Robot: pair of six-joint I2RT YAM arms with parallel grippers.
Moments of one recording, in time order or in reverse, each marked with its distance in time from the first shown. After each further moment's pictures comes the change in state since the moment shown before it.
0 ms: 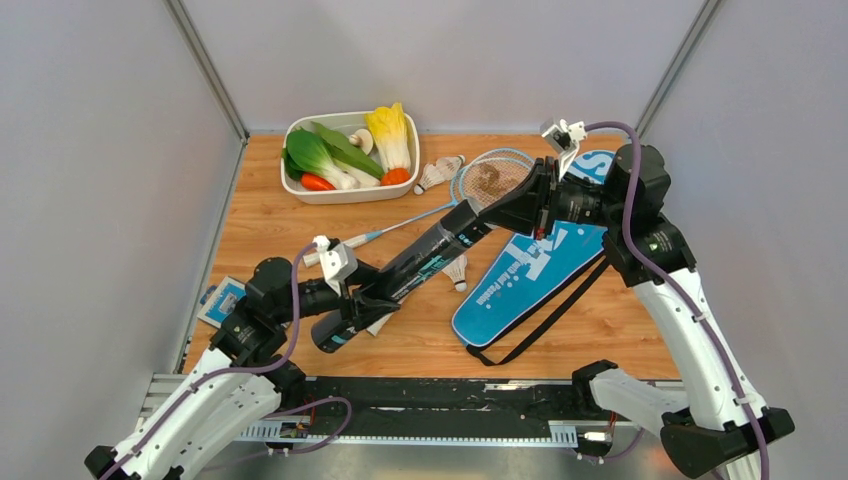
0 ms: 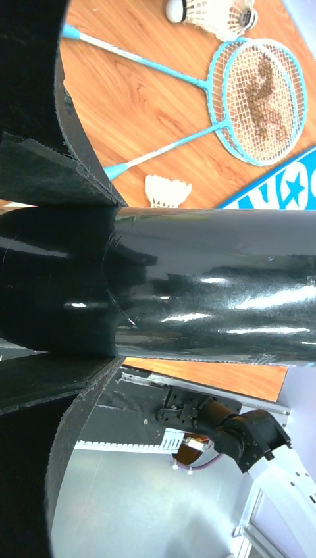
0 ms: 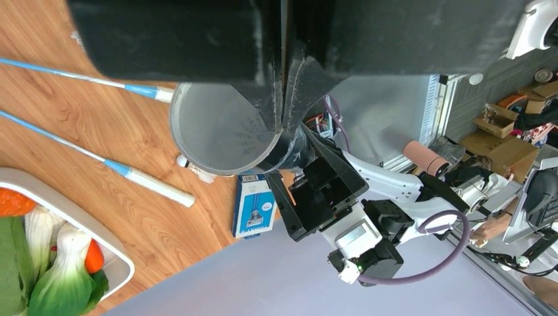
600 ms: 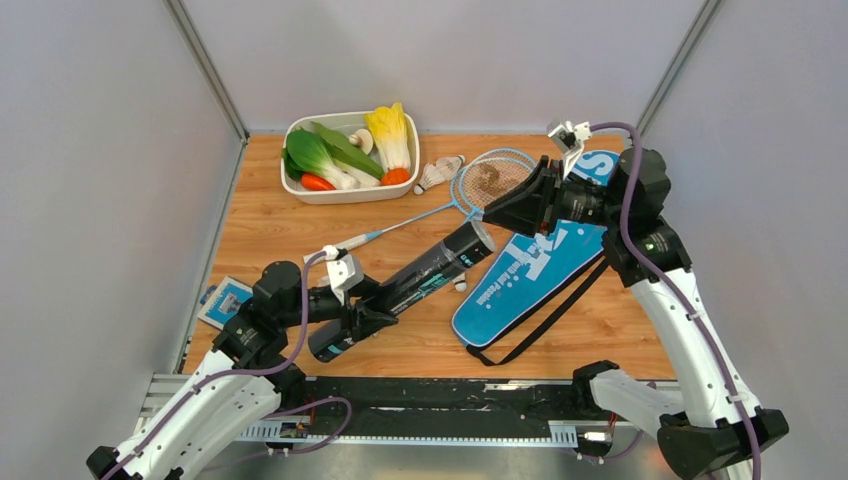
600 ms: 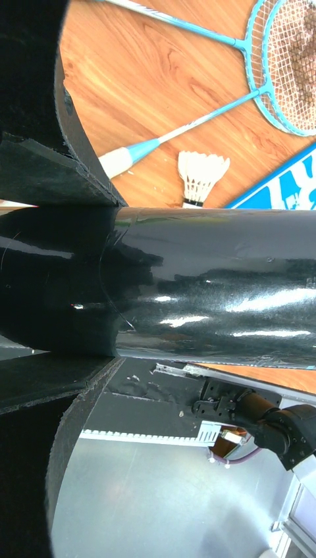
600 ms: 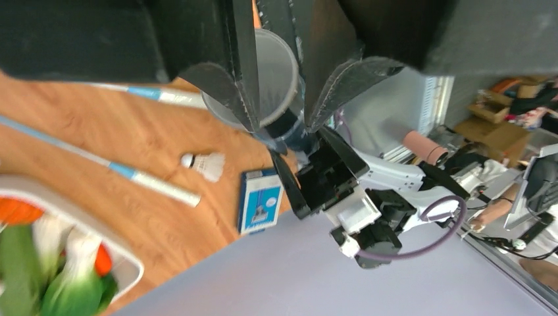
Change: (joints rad) left arm -0.001 -0.014 -0.040 -0.087 0.039 0.040; right arm -0.053 -0.016 -0.024 0.098 -0.024 0.053
